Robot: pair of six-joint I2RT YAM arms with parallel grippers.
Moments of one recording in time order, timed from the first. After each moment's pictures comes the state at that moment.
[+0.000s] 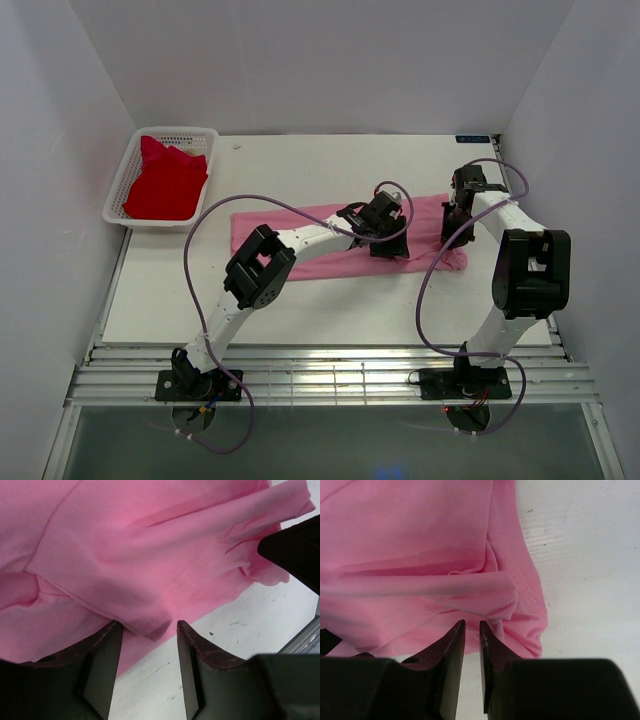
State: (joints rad) left arm -0.91 2.34 1.86 -0.35 0.13 -0.75; right arm 0.01 1.74 1.21 -0.73 0.01 0.15
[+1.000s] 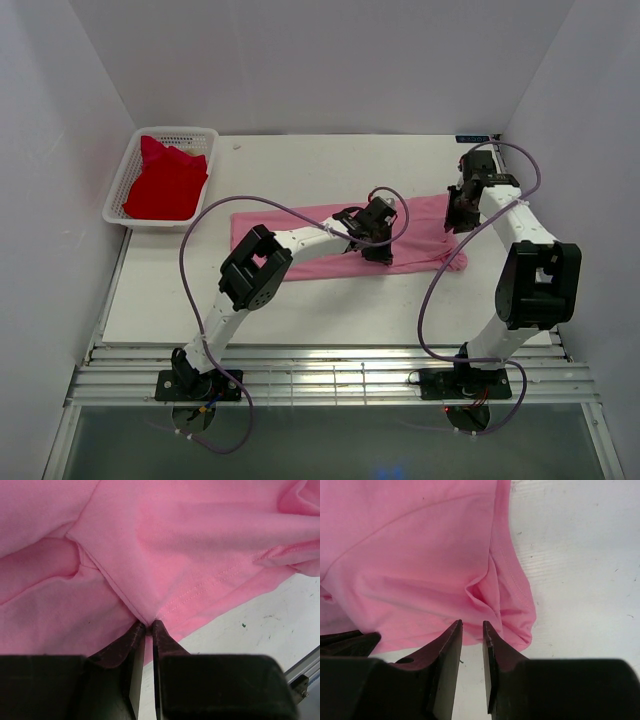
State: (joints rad) left arm -0.91 2.29 1.77 -0.37 0.07 -0.72; right arm 0.01 1.66 1.28 -0.77 0.01 0.15
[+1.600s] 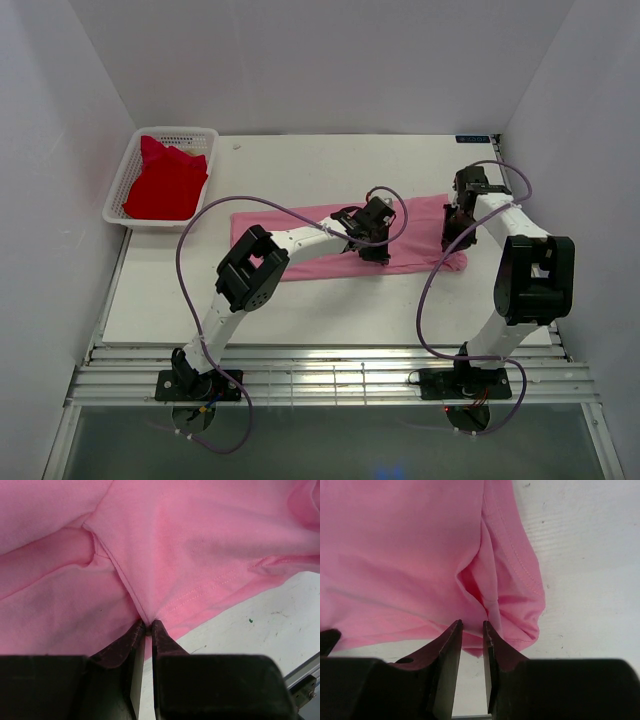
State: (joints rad) left arm -0.91 2.26 1.74 -0.40 0.05 -0.70; right arm 0.01 1.69 1.21 -0.77 0.01 0.16
